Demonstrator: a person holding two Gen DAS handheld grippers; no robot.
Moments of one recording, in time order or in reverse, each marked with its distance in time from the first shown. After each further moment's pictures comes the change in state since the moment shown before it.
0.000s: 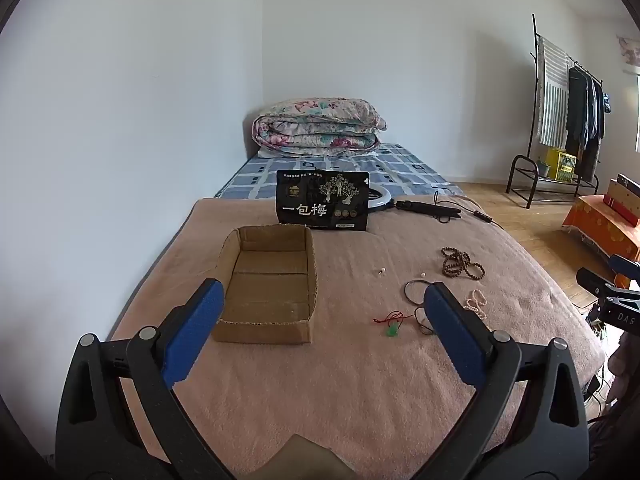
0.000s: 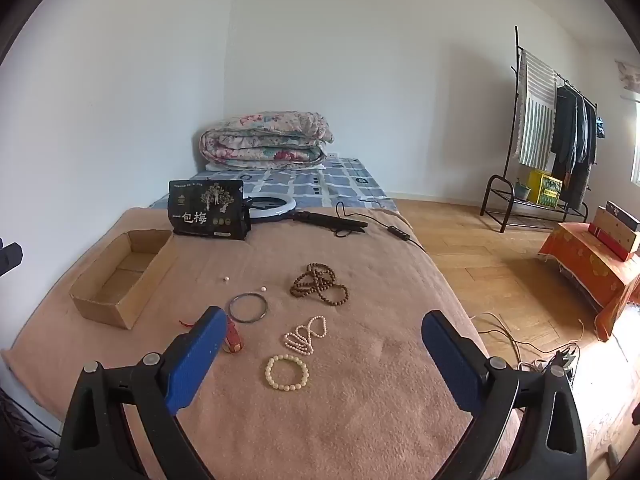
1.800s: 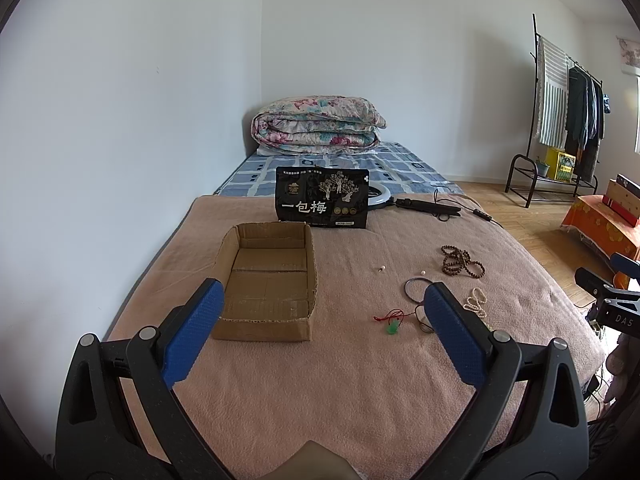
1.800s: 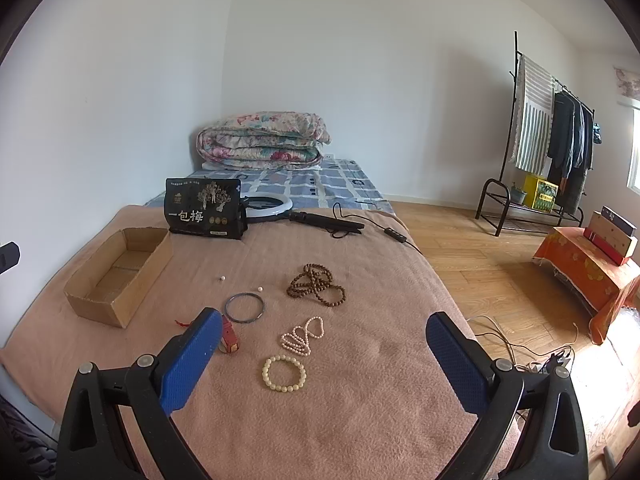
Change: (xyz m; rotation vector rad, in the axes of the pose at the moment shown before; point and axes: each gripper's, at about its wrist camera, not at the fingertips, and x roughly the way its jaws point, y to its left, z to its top) left arm 0.006 0.000 -0.005 0.002 0.006 -0.004; right arm 0.002 0.008 0.000 -0.016 -0.004 -0.024
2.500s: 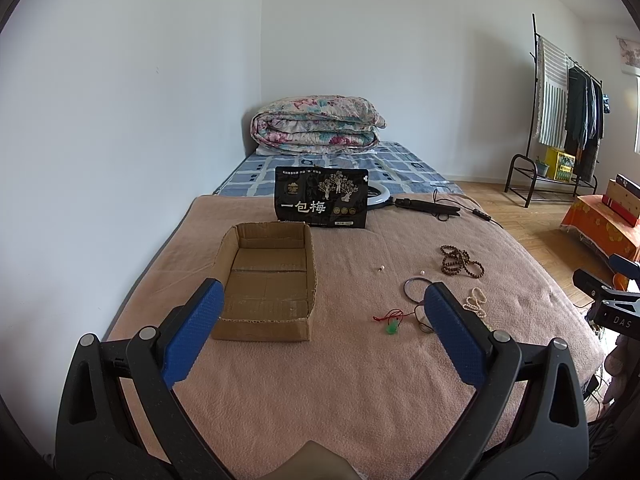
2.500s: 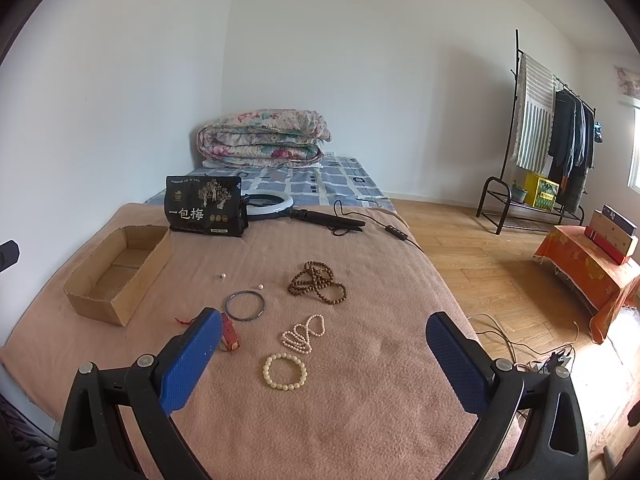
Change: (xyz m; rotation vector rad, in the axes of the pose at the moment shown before) left arm -0.001 0.000 0.000 -0.001 0.000 0.000; right arm 0.003 0.000 -0.003 0.002 0.004 0.004
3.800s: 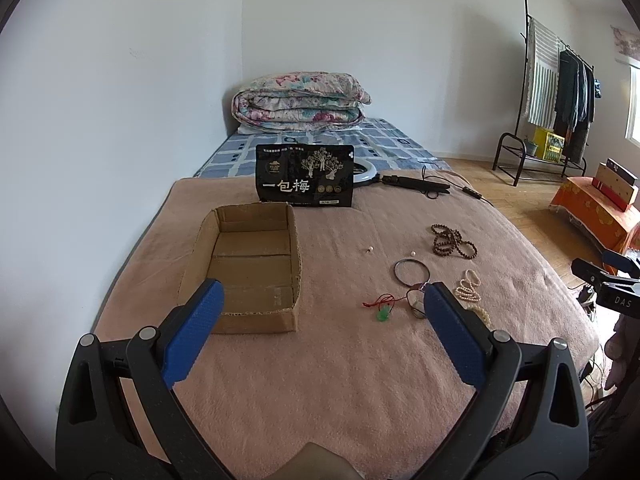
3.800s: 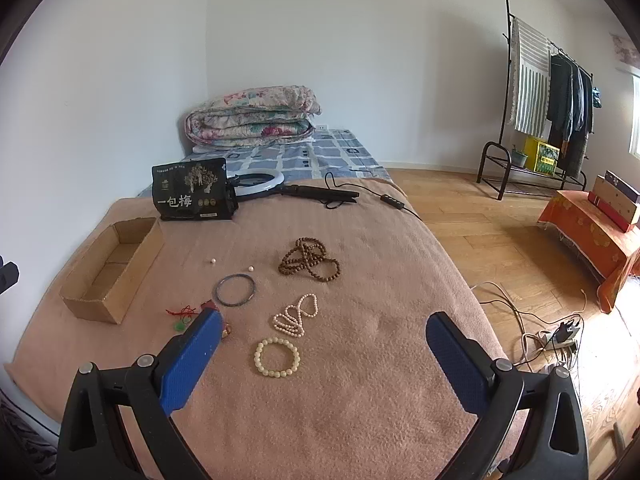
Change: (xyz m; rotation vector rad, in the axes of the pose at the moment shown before) left arm 0.028 -0.006 0.001 0.027 0.097 -0.068; right arm 0.023 -0.027 -0.003 0.072 0.109 0.014
